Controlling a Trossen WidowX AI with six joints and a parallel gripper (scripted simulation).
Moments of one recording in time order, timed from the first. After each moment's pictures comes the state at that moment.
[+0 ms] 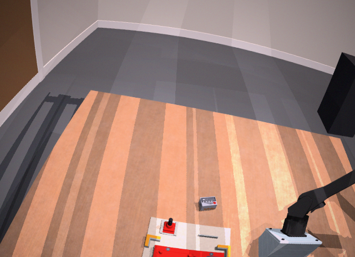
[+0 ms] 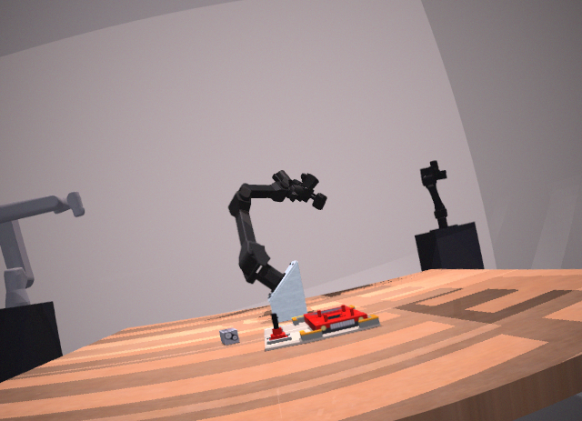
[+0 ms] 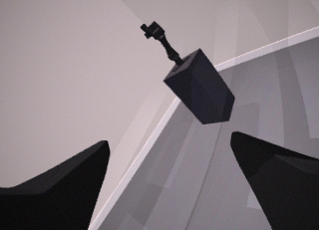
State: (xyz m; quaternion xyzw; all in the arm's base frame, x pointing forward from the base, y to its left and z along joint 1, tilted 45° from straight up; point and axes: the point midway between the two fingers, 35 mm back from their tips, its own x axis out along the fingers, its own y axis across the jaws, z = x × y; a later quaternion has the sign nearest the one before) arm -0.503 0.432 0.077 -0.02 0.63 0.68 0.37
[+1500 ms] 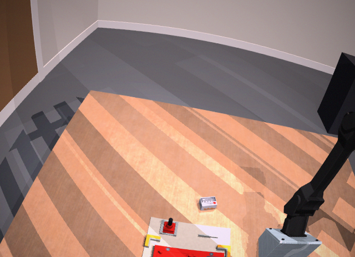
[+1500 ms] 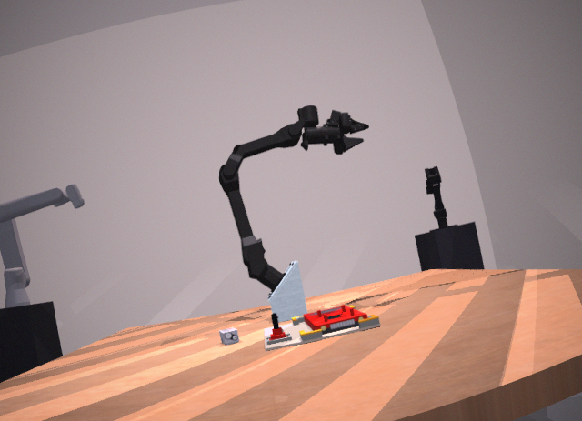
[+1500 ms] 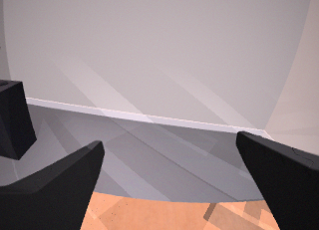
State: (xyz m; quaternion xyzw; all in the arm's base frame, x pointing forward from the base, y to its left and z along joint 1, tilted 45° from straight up) arm -0.043 0.558 0.072 -0.35 0.24 0.64 0.64
